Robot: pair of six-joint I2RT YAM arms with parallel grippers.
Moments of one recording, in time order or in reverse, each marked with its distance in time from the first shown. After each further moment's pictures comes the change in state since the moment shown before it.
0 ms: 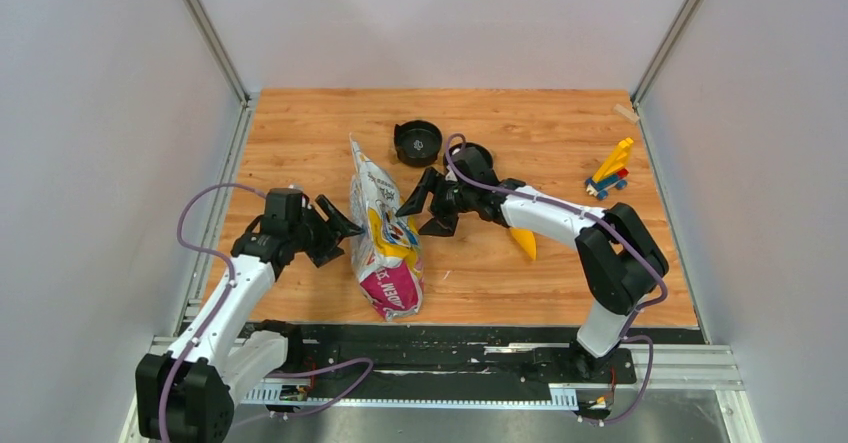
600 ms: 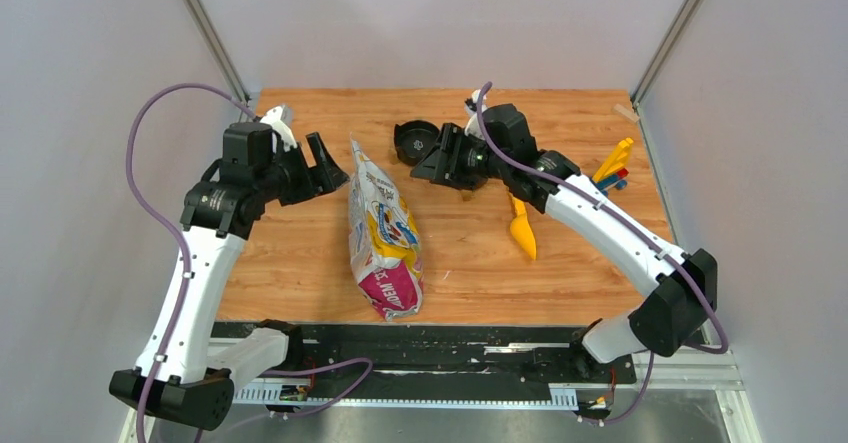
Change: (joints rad) left arm -0.031 0.103 0.697 -0.407 -0.113 0.463; right arm -0.024 -0.264 0.239 -0.275 0.145 -0.333
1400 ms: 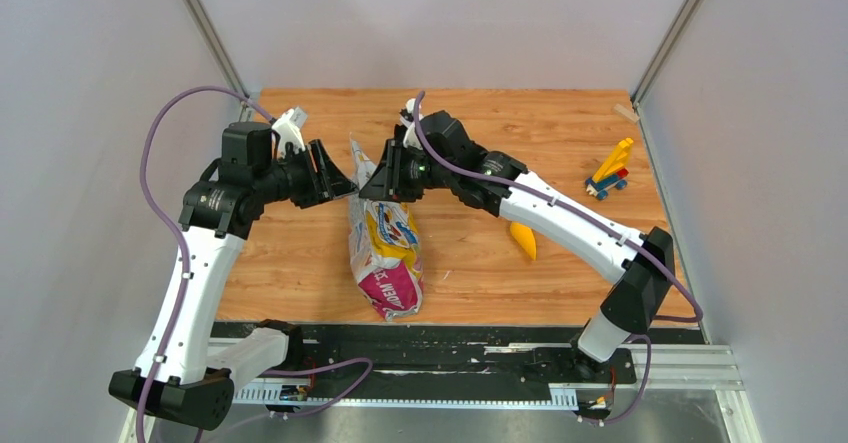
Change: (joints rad) left arm 0.000 0.005 0.037 -0.021 0.291 -0.022; right arm 0.248 0.180 0.256 -0.039 0.044 0.063
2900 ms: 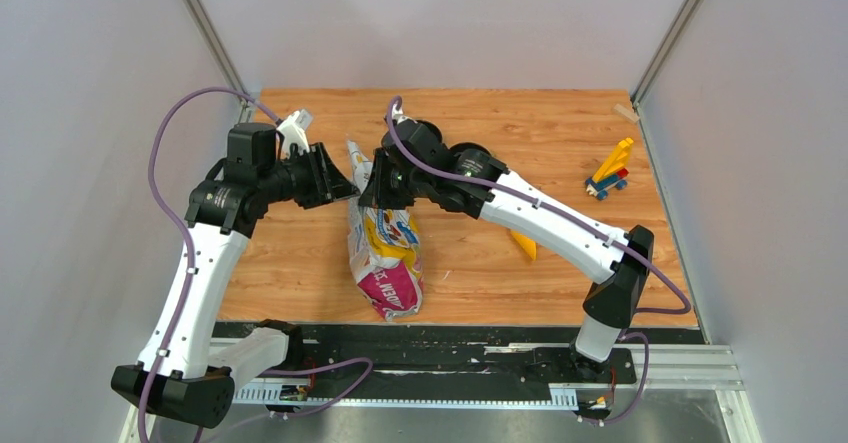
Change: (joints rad) left arm 0.000 0.010 -0.037 0.035 0.034 0.016; right arm 0.124 0.100 0.245 -0.293 0.284 -0.009
